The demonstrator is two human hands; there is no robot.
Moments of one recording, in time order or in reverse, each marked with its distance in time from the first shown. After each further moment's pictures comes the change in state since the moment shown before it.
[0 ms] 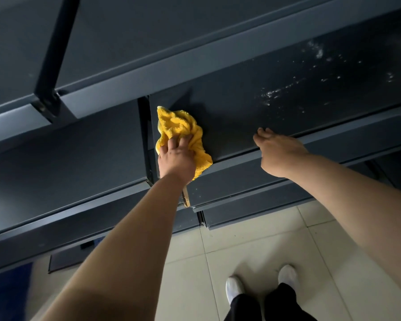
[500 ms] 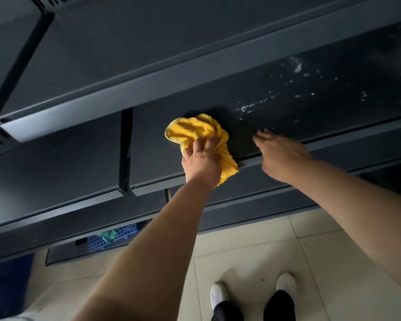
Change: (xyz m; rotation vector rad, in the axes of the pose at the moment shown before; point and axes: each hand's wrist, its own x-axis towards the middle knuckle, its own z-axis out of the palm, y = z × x) left_hand -0.009 0.137 0.029 -0.072 0.013 0.018; right_hand 0.001 0.090 -0.019 0.011 0.111 -0.100
